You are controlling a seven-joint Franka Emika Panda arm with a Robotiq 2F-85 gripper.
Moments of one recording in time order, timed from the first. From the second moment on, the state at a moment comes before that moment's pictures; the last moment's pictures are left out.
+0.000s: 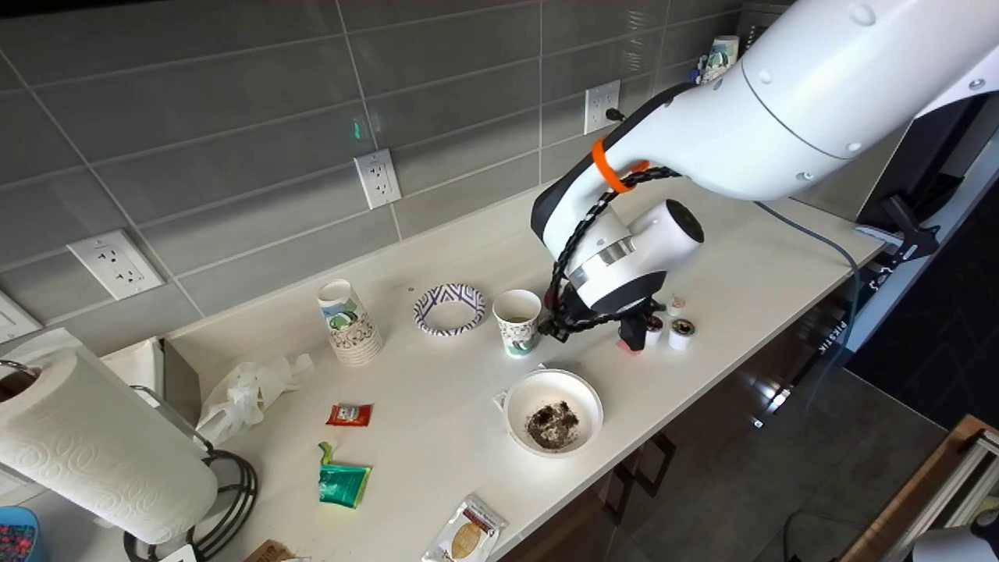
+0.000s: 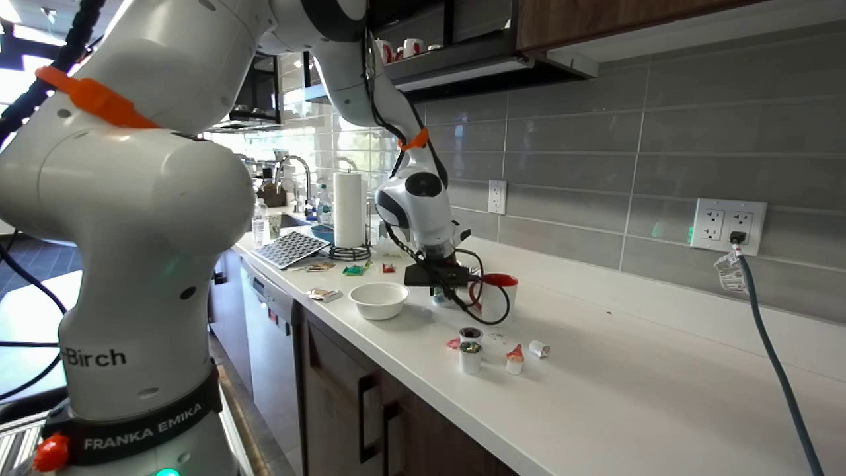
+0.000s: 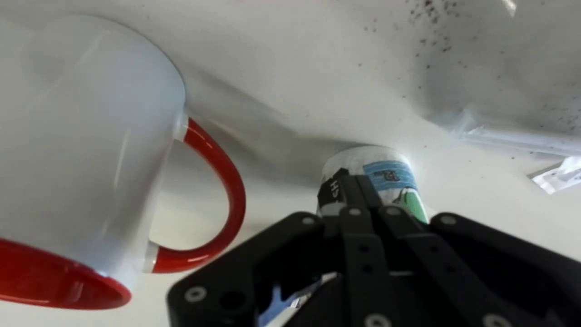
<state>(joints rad) 0.57 0.50 -0.16 -2.09 1.92 3.03 -2.14</state>
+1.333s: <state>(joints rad) 0.48 0.30 -0.11 -2.28 0.98 3.04 -1.52</state>
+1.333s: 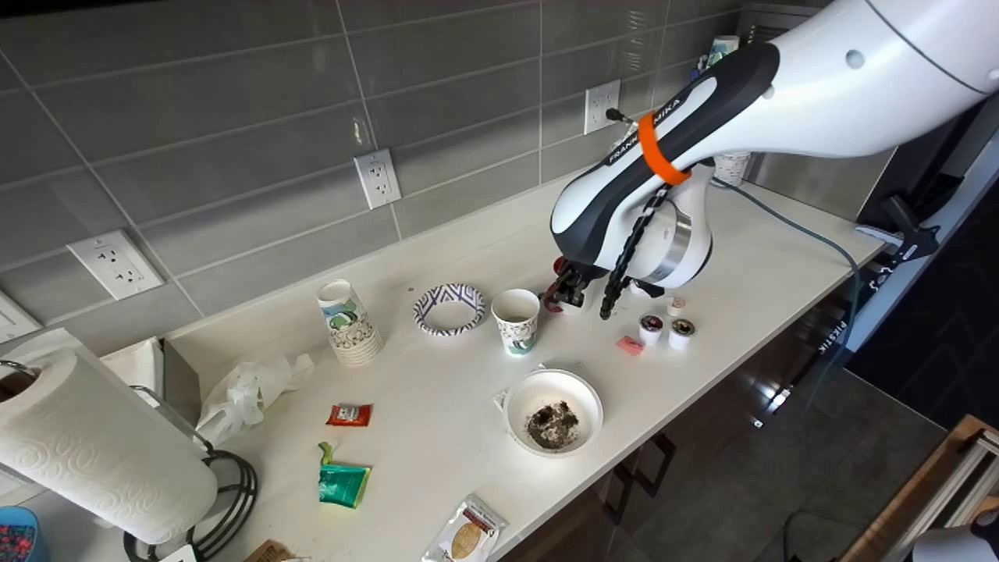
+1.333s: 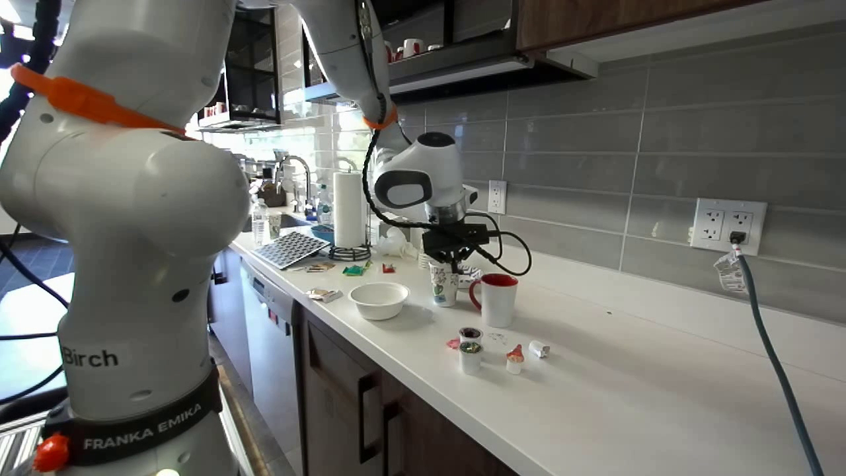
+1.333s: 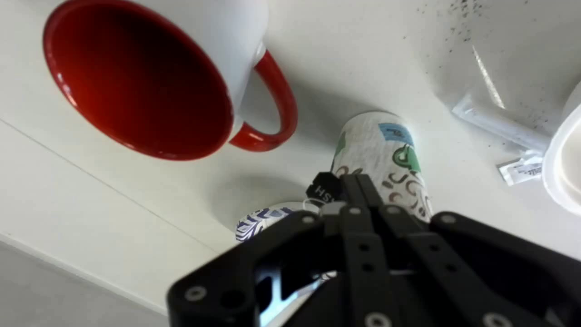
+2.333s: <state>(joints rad) 0.39 0.15 -0.08 -2.29 0.40 2.99 -1.12</state>
